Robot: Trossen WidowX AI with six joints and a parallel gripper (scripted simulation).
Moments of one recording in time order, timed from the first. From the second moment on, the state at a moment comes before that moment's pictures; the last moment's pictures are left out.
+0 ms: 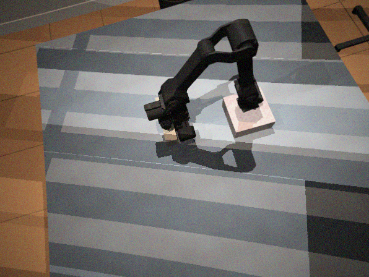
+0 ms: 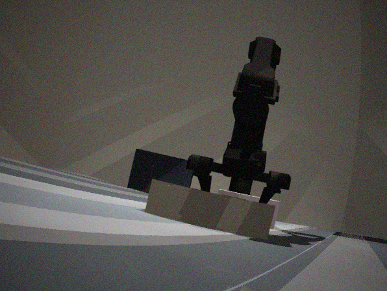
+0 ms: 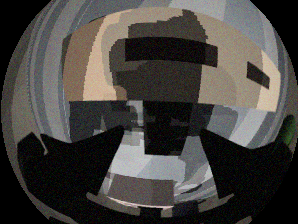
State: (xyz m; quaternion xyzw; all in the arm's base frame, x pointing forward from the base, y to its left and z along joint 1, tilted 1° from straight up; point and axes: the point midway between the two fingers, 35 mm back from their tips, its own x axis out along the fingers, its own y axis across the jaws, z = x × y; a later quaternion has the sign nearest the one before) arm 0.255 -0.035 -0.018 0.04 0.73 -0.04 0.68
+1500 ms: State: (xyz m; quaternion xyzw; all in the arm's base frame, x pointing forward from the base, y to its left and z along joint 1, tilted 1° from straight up) arm 0.219 -0.031 0.003 0.04 0.66 -0.08 0.74
